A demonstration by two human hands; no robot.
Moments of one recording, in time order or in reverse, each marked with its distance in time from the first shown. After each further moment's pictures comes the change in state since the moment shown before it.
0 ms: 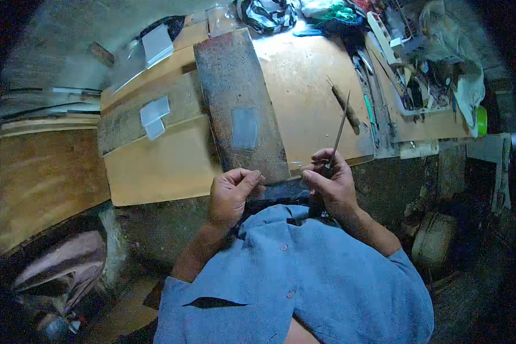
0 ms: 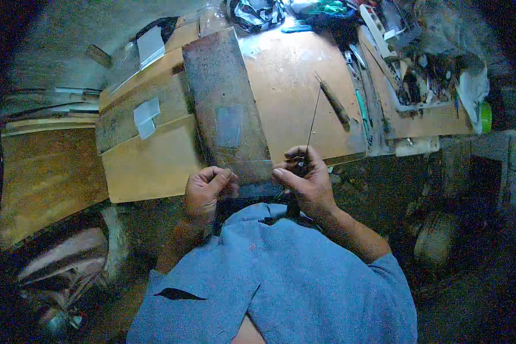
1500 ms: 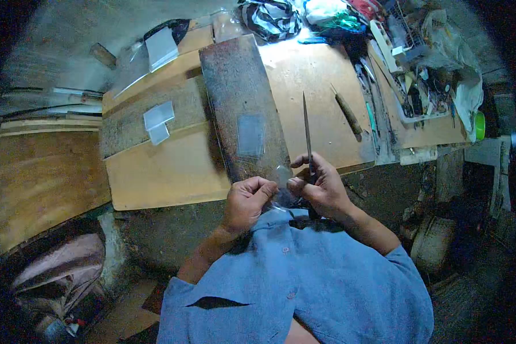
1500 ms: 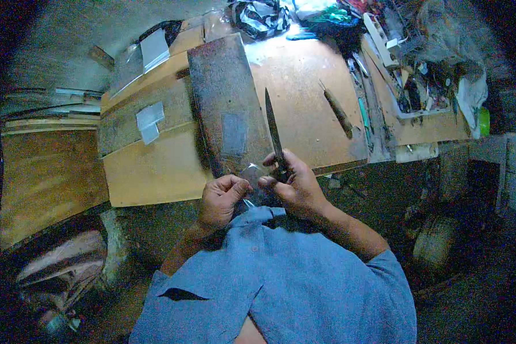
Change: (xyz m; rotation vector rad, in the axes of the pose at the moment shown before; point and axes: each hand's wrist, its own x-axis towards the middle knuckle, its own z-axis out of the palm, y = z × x) left_hand 0.004 -0.011 0.003 0.074 -0.107 0.063; right_hand 0.015 -0.010 0.029 -0.222 -0.216 0.027
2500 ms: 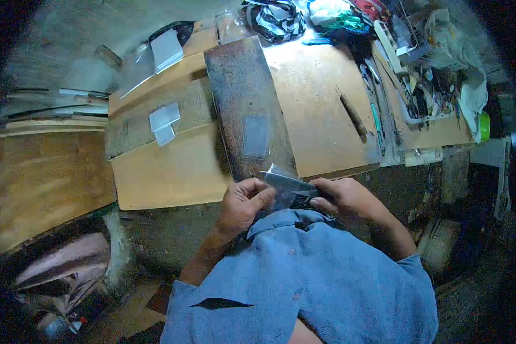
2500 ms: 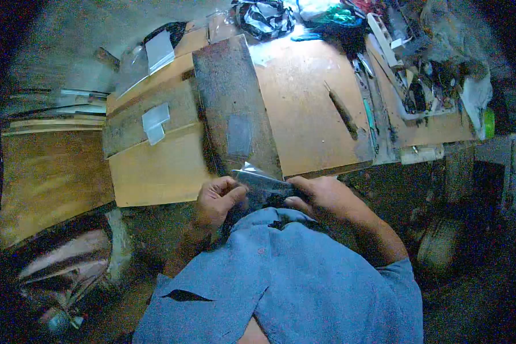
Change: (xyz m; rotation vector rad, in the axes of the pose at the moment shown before) left_hand -0.007 0.015 -0.018 0.057 -0.080 -0.052; right_hand -0.023 -0.029 -0.040 -0.913 -0.323 0.014
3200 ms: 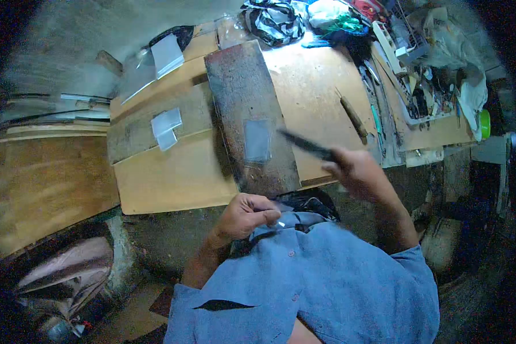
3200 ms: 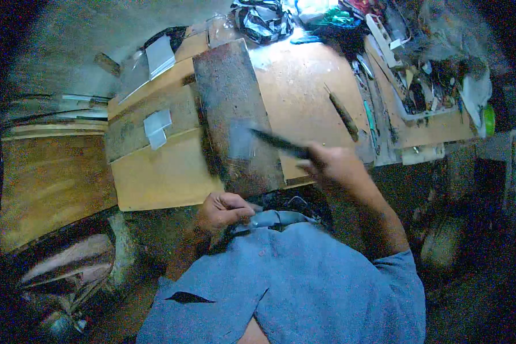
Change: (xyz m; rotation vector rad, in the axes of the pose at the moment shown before) left_hand -0.004 0.002 -0.012 0.064 -0.273 -0.088; right_hand 0.024 0.016 -0.026 -0.231 0.331 0.083
